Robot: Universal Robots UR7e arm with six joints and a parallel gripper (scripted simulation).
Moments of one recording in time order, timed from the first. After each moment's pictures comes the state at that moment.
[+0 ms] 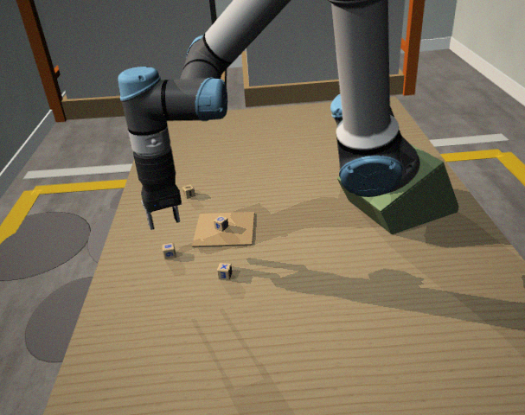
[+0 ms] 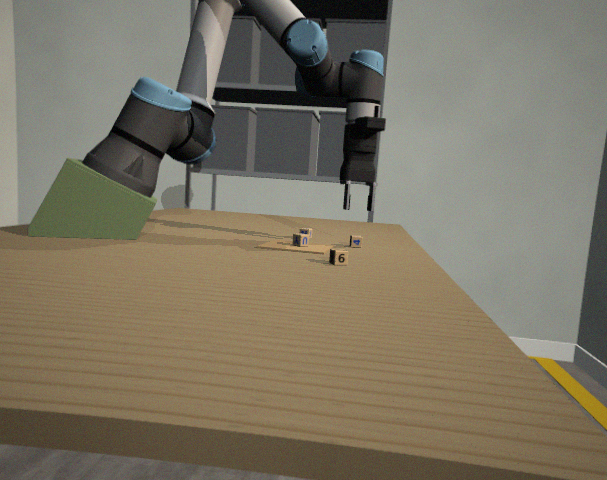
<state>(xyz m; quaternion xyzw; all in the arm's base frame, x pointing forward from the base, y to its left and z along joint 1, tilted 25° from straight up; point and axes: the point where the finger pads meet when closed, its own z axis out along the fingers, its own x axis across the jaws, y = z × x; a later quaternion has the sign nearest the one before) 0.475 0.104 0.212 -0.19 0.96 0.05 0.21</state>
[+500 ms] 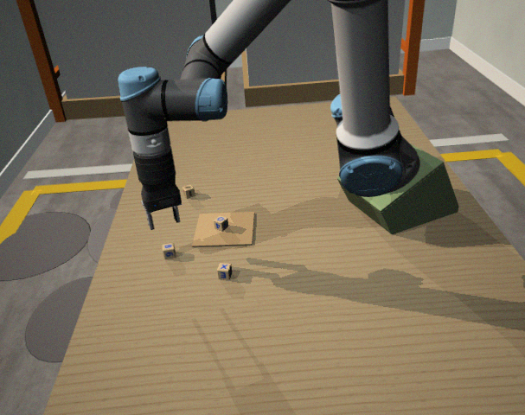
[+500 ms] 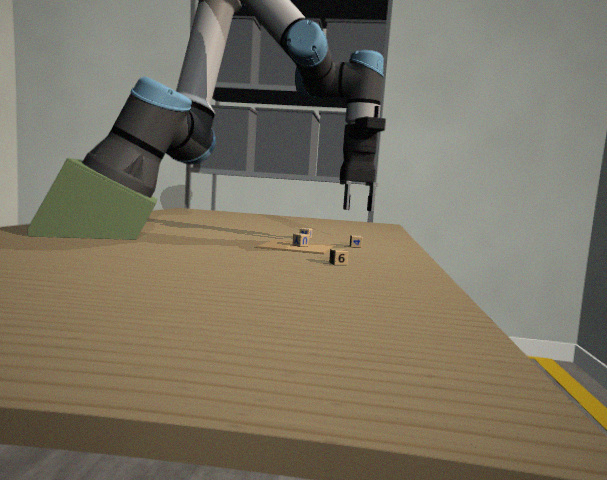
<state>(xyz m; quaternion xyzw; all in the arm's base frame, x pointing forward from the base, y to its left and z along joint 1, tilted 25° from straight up) 0.475 0.104 0.212 -0.19 0.96 0.05 0.21</state>
